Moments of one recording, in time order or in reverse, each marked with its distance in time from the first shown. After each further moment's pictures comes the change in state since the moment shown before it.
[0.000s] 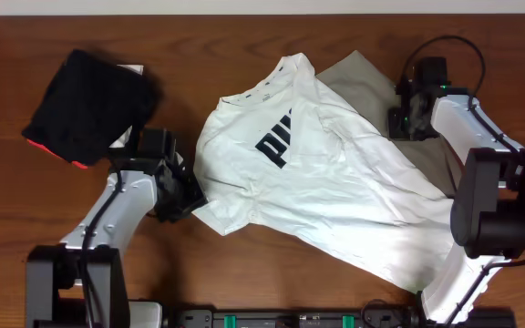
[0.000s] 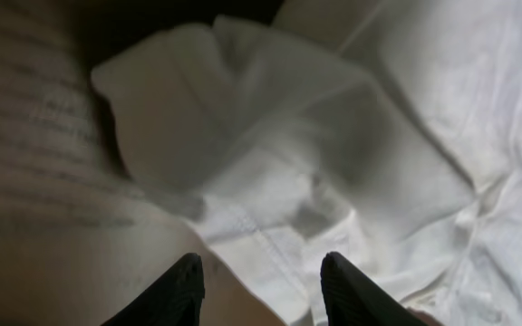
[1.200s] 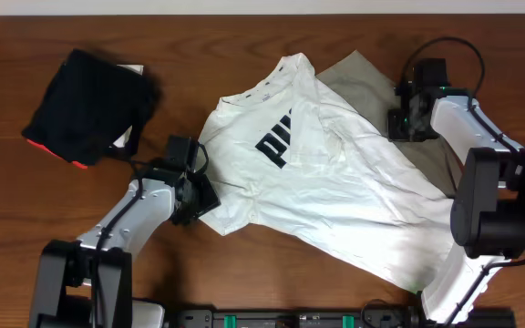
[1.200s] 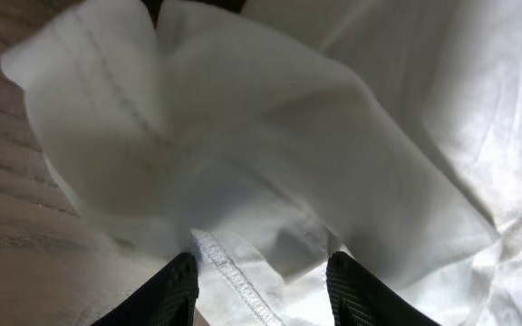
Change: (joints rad) left arm -0.126 0.000 -0.069 0.137 -0.109 -0.168; right arm 0.000 0.000 -0.009 0.004 0.000 0.000
